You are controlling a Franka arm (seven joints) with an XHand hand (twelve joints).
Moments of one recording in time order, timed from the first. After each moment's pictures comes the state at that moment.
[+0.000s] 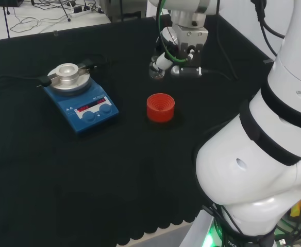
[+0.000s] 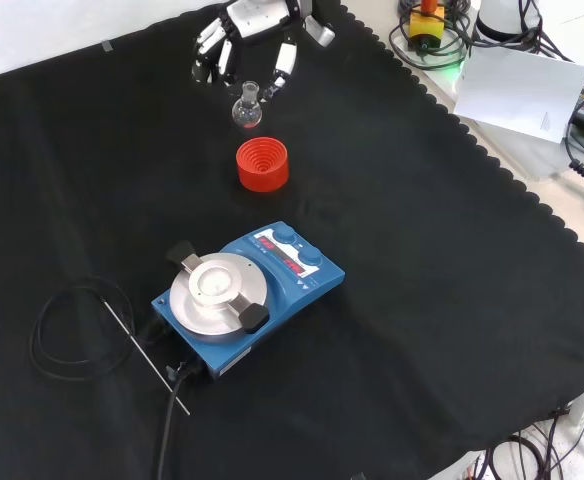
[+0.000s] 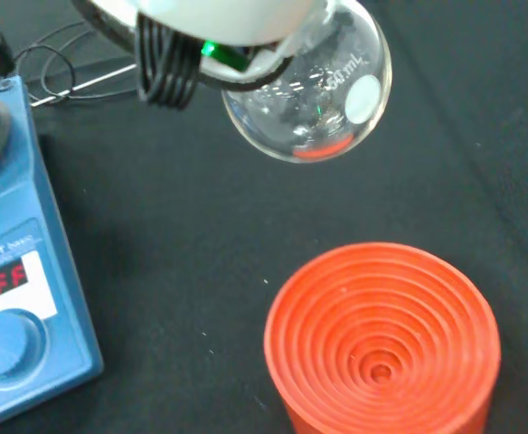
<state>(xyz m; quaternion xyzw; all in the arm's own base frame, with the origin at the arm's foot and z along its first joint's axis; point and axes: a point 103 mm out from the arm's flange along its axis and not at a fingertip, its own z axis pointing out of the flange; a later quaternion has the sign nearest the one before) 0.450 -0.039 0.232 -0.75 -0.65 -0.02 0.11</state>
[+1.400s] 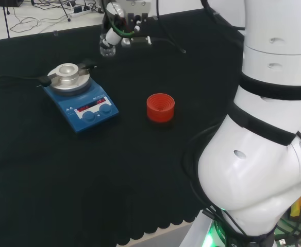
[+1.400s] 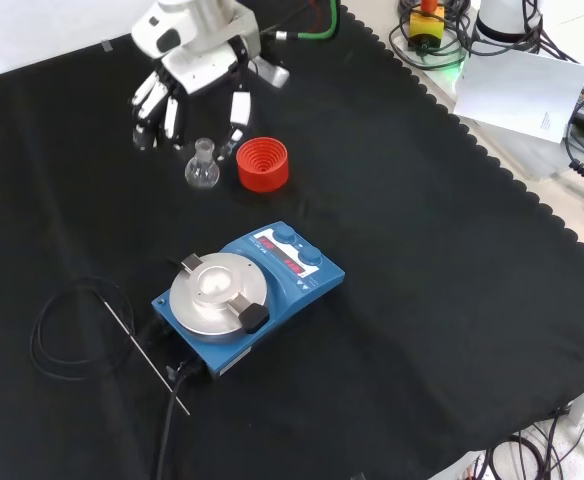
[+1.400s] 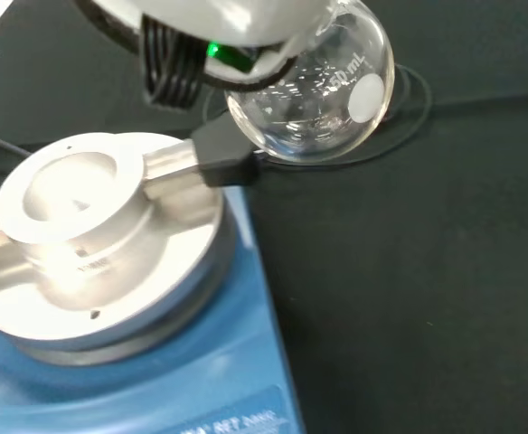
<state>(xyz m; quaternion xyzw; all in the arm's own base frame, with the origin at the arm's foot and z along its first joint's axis) 0.587 0.075 0.264 -0.67 -0.73 0.00 0.11</state>
